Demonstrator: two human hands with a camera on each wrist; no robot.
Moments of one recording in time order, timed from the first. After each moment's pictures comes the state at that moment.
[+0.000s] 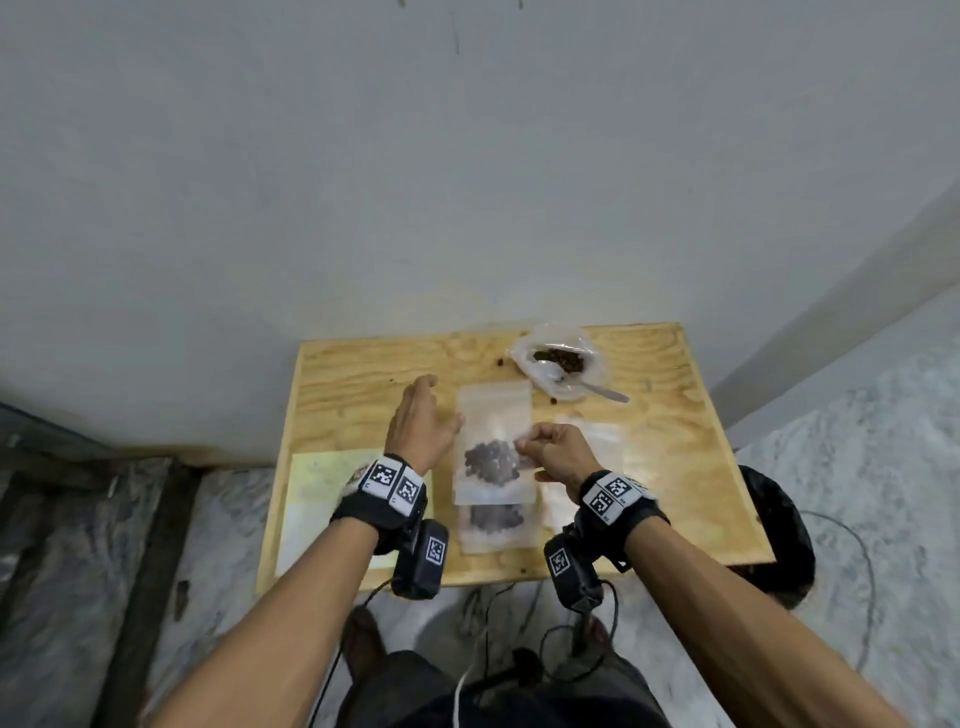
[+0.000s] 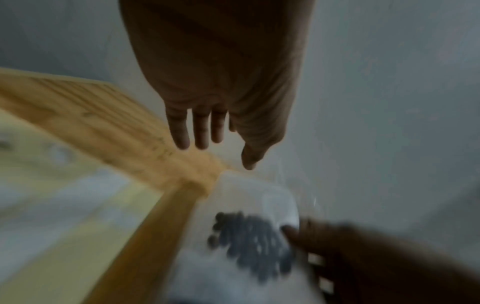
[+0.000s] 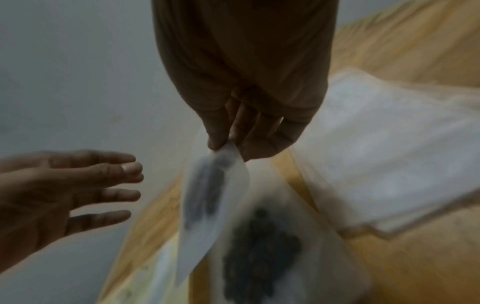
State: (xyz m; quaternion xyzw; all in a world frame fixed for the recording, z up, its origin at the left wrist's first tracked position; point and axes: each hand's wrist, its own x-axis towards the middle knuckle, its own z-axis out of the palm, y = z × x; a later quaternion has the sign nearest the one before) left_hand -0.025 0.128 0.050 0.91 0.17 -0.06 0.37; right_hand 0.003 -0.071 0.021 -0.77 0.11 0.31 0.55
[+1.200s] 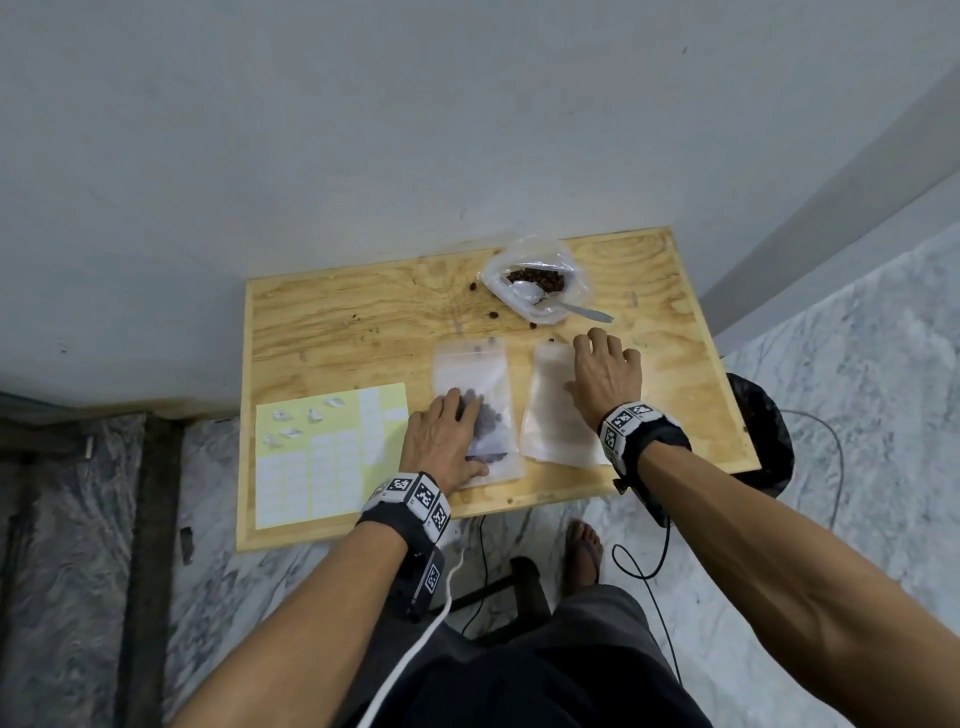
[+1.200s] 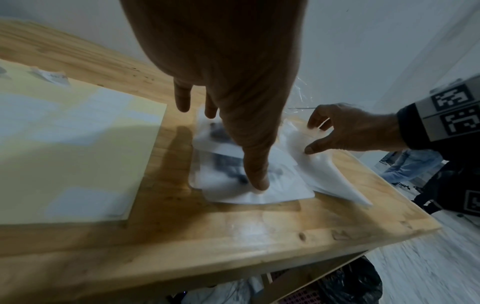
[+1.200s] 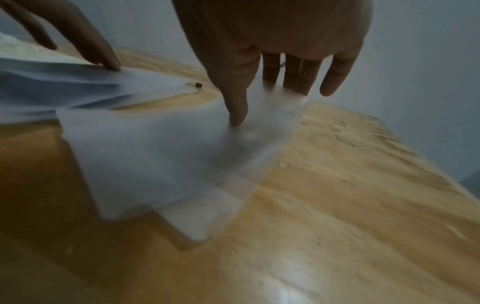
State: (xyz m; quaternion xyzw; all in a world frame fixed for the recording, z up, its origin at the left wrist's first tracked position) left_hand -0.078 0.077 -0.026 0.98 -0.08 -0.19 0.05; right_hand 0.018 -0.138 -0.021 -0.99 -0.07 0.10 -0.03
